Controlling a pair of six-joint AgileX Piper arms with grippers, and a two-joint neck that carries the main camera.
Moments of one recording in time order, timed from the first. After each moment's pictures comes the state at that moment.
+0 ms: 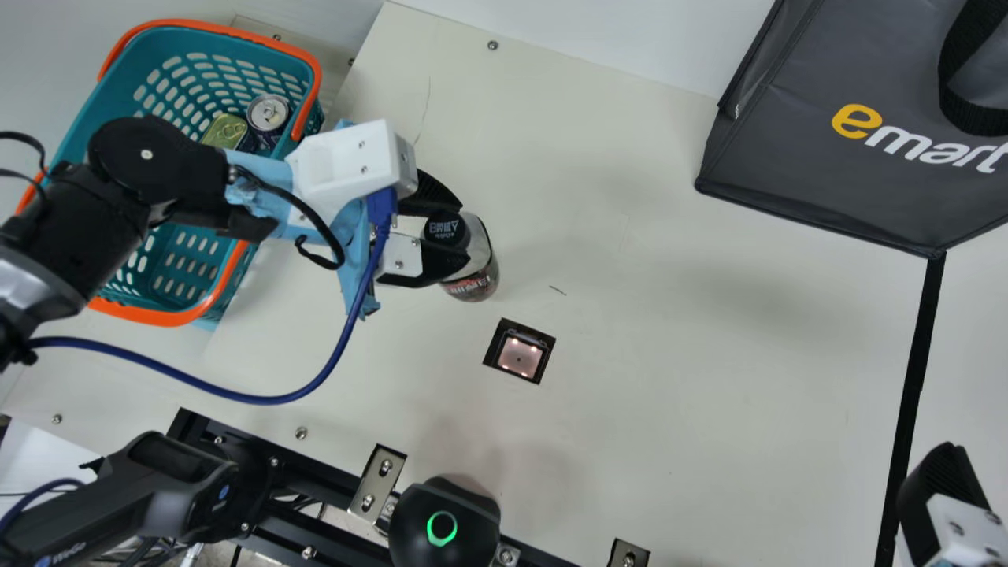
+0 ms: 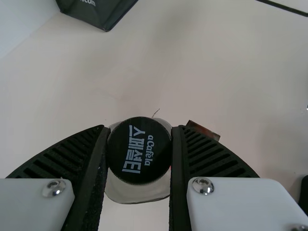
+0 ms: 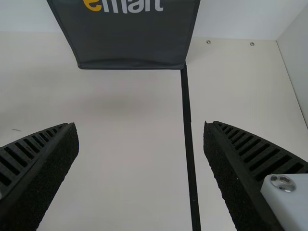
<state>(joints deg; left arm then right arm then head) -1.4 74.1 -53.0 -53.5 59.6 84.4 0.7 42.6 -69.8 -0.9 69.5 -2.2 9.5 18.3</state>
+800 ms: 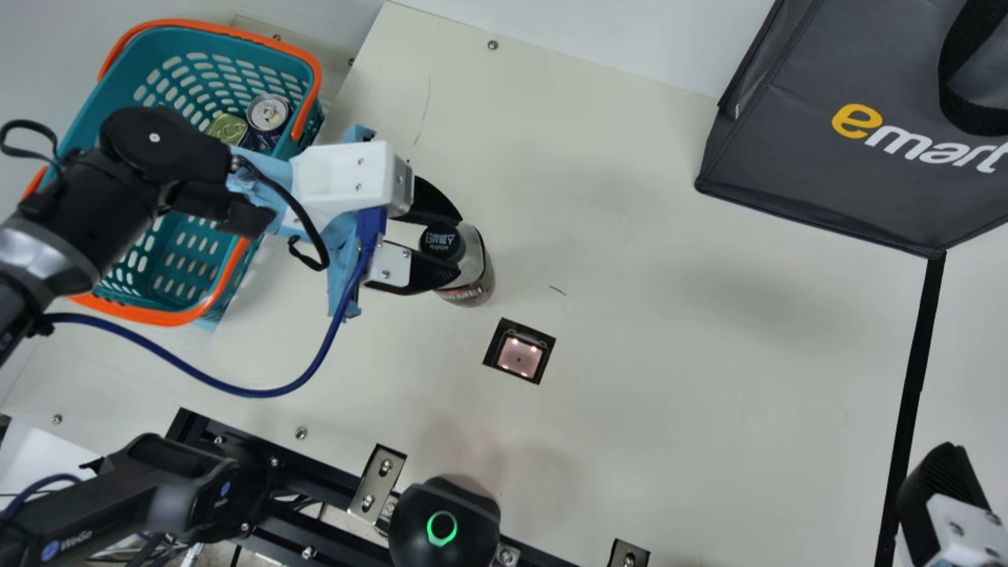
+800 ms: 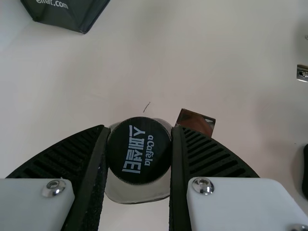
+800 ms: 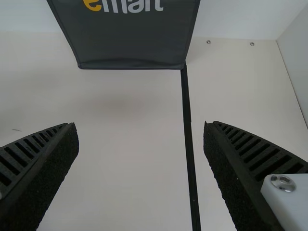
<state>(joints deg) 1.6 77.7 -52.9 -54.9 64.8 96.6 0.7 42.6 -69.8 -0.9 69.5 -2.2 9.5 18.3</state>
